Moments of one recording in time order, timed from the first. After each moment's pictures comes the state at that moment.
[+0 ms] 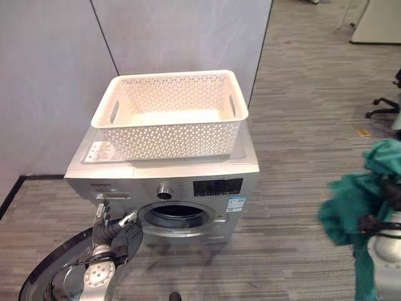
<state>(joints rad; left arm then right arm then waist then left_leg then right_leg) 0.26 0.27 0.06 0.08 -0.19 -0.16 0.25 0.23 -0.48 -0.34 -0.32 -0.38 0.00 -0.41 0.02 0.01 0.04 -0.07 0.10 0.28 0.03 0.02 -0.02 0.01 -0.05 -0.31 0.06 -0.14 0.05</state>
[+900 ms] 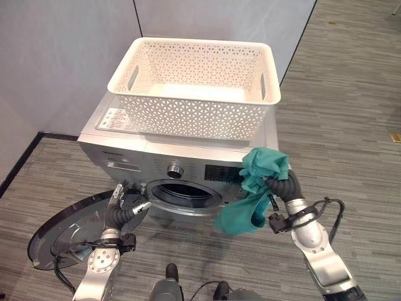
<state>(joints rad) 0.18 0.39 -0.12 0.11 -0.21 -0.12 0.17 -0.01 -0.43 0.27 -0.29 -0.08 -0.04 -0.19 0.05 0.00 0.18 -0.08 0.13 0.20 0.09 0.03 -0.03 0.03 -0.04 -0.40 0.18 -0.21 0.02</state>
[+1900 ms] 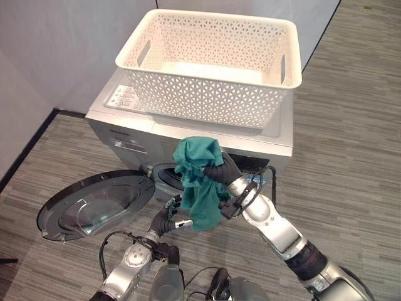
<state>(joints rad) 0.01 0.42 -0.47 0.19 -0.36 -0.08 0.06 -0.37 -0.33 0.60 -0.18 0.05 -0.05 -0.15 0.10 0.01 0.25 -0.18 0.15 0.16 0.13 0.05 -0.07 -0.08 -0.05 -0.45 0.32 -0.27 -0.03</state>
